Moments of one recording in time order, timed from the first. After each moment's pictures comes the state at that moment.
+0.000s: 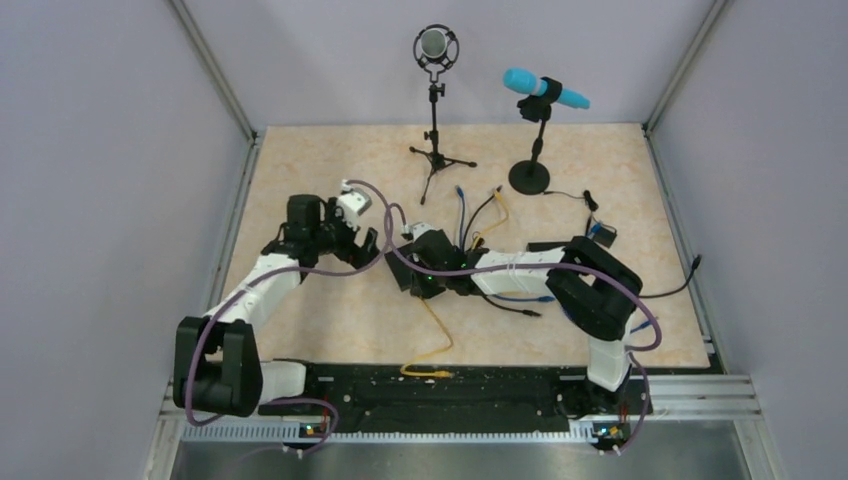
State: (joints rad) left arm -0.07 1.26 0.74 -0.16 0.51 0.34; right arm 0.99 1.89 1.12 -0.08 0.05 0.47
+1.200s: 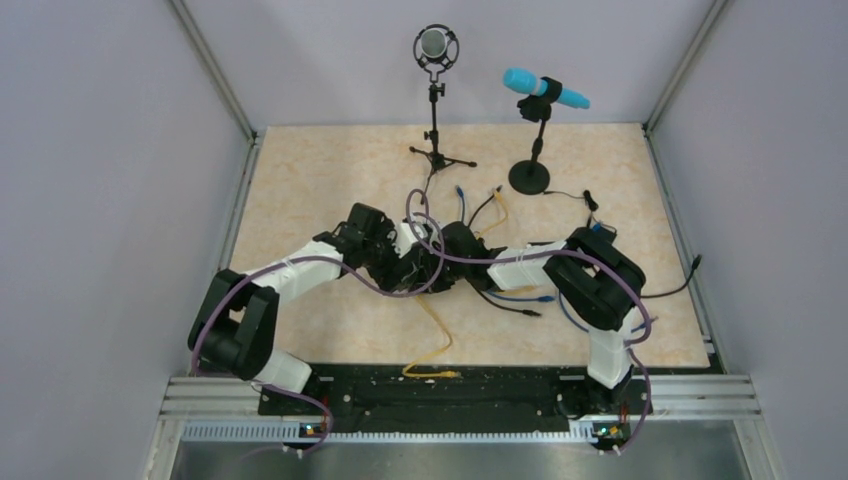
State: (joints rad) left arm -0.45 1.49 0.83 -0.30 0.32 0.53; right arm 0.84 1.90 0.96 0.25 -0.35 0.58
